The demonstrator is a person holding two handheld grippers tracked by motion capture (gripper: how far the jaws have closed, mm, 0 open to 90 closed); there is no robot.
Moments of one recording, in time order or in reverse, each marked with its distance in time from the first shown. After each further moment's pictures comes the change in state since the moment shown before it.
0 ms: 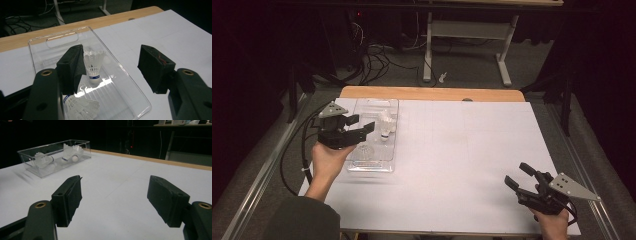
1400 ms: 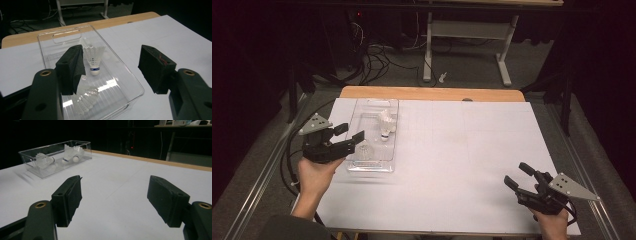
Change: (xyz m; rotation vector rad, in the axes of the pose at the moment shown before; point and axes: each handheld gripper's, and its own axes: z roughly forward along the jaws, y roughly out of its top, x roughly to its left) left arm -0.004 -0.024 -0.032 -0.054 0.010 -0.018; right arm 0.001 0.000 0.001 -0.006 0.004 -0.004
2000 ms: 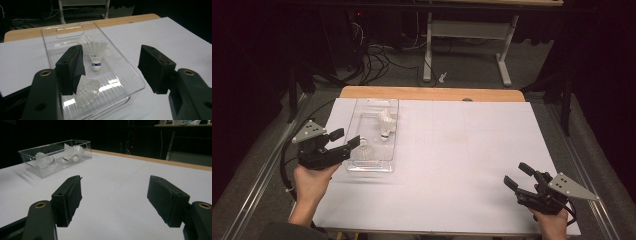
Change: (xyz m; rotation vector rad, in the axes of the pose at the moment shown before) left arm 0.005 -0.016 -0.010 -0.028 0.001 -0.037; right arm 0.000 0.000 0.001 0.005 0.001 0.000
